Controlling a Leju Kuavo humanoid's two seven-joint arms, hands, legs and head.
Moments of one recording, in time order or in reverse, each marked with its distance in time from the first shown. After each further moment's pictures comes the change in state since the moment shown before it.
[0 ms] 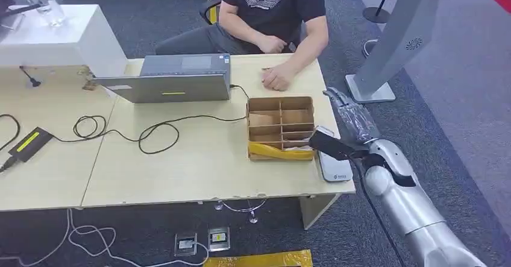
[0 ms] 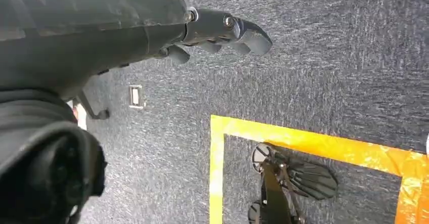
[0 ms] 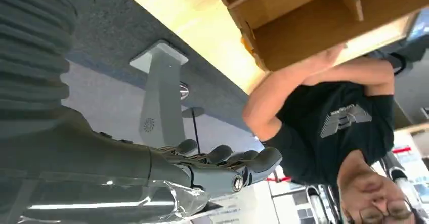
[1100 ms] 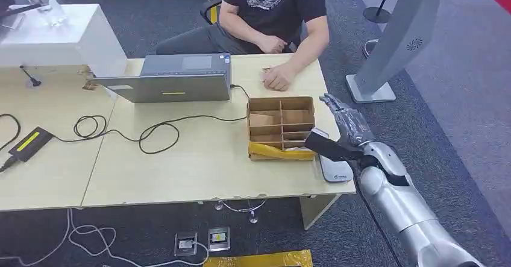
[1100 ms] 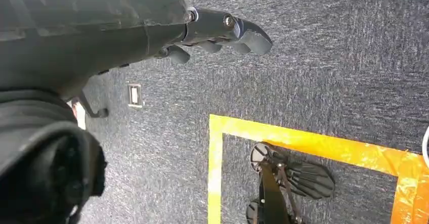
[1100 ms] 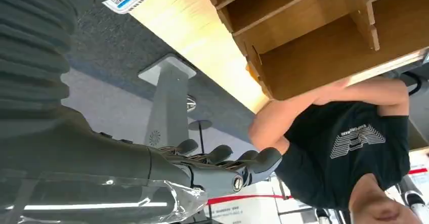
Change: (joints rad) left arm 0.000 0.008 0.000 0.000 0.010 0.000 0.004; right arm -0.009 0.023 0.017 0.083 0.000 0.013 0.001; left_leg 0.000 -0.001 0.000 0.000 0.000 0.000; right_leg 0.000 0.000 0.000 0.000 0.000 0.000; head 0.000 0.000
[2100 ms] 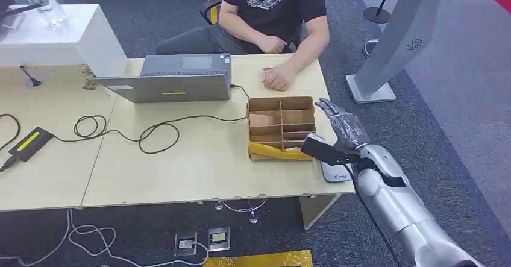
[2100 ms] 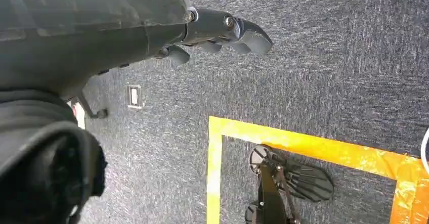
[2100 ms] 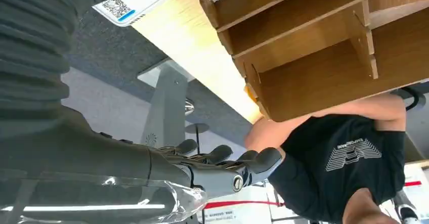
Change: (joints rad) left arm 0.000 0.006 -0.006 0.000 0.003 0.001 0.000; right arm -0.007 0.006 0.028 0.042 0.008 -0.004 -0.020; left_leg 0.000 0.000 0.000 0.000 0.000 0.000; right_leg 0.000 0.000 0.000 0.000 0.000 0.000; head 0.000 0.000
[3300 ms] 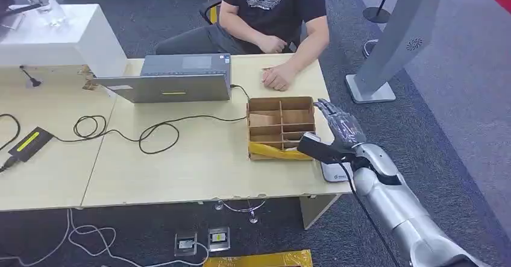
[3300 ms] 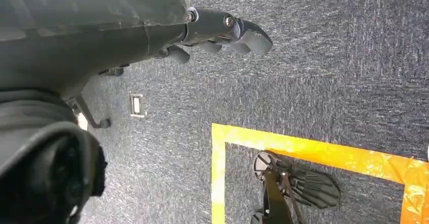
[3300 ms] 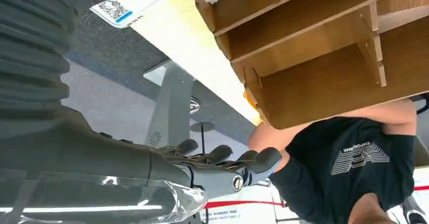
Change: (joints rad) left arm 0.000 0.013 -0.035 0.000 0.001 -0.005 0.000; right arm -0.027 0.021 0.026 0.057 0.016 -0.028 0.019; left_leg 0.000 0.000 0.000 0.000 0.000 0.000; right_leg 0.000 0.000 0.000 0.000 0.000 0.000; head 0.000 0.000
